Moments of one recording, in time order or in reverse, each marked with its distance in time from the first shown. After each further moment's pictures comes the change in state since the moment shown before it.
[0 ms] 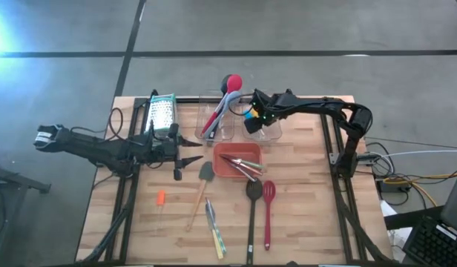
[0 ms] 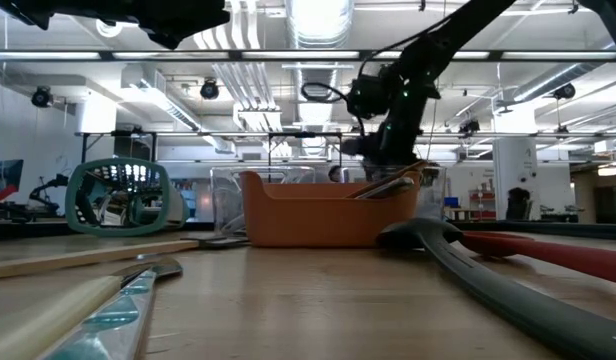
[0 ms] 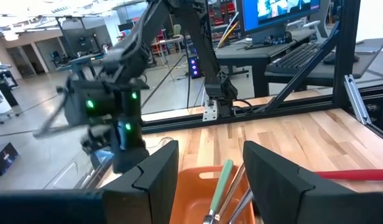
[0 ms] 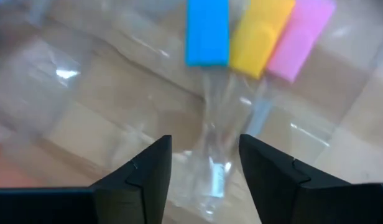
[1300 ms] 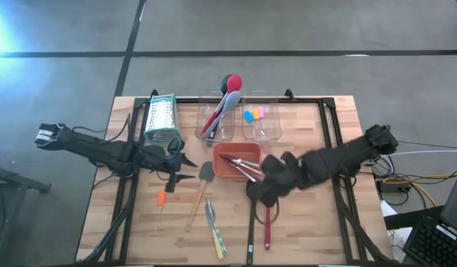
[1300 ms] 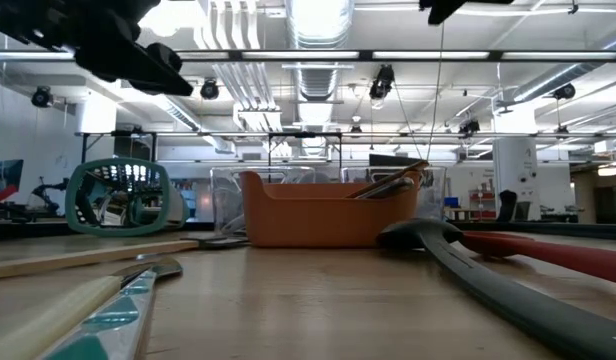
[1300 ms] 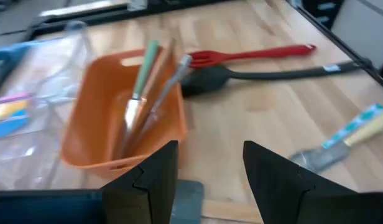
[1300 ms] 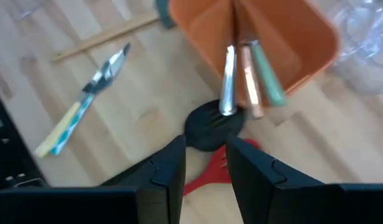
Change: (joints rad) left arm -0.048 0.014 -0.008 -0.433 0.172 -0.111; right arm 0.926 -0.223 0.321 -0.512 0.306 0.466
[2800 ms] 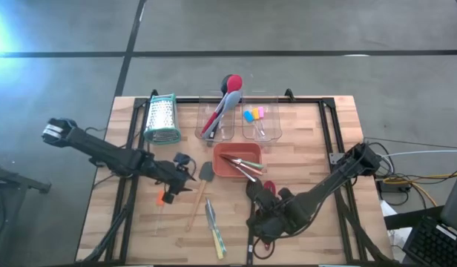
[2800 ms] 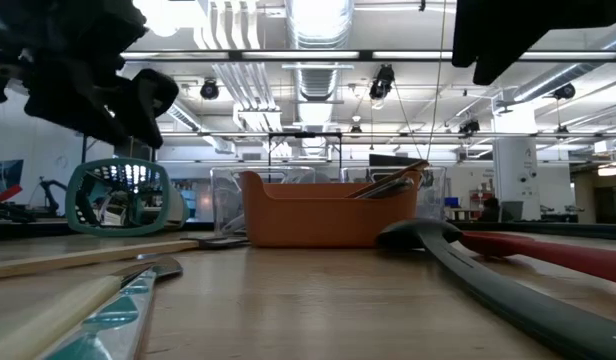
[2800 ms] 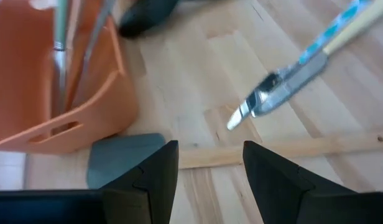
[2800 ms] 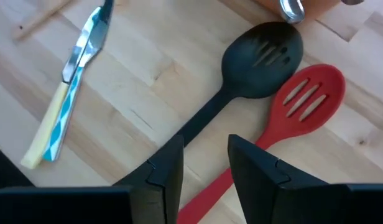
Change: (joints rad) left arm -0.118 0.173 -0.013 -0.061 0.000 0.081; right arm 0.208 0.279 0.000 0.089 0.062 0.476
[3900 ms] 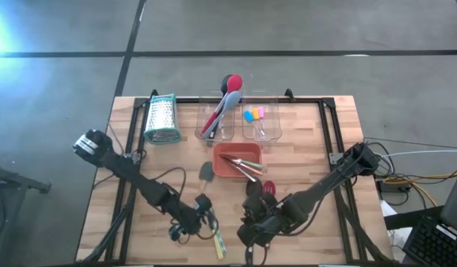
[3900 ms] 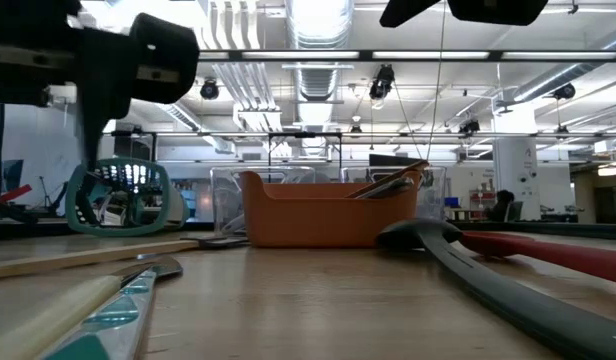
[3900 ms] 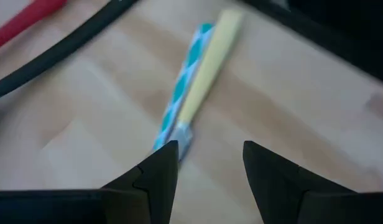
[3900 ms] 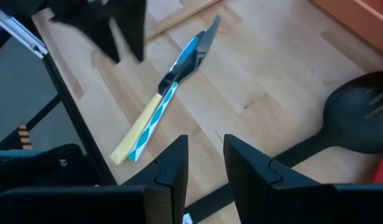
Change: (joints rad) left arm -0.299 0.579 0.368 0.083 0.095 0.116; right arm -0.019 0.006 0.000 0.324 0.003 -0.260
